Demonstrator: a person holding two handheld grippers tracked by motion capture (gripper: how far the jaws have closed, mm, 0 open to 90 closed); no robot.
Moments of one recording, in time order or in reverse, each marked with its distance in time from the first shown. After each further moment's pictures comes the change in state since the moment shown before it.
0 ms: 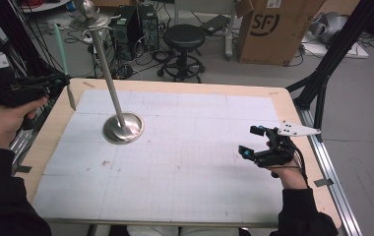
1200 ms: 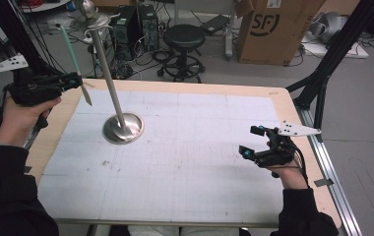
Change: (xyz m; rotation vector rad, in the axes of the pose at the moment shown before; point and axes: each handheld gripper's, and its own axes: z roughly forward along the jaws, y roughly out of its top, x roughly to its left) left arm -0.008 -0.009 0.028 0.047 0.016 -0.018; right arm -0.001 0.000 -0.001 -0.002 0.001 0.002
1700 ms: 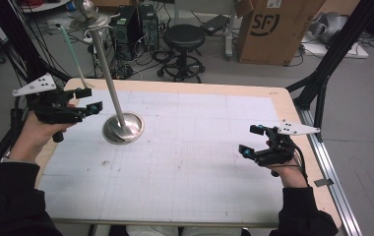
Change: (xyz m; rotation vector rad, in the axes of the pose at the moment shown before) left arm -0.032 -0.042 0.026 0.056 -0.068 0.075; right arm -0.003 0.000 0.001 -0.001 0.011 0.002
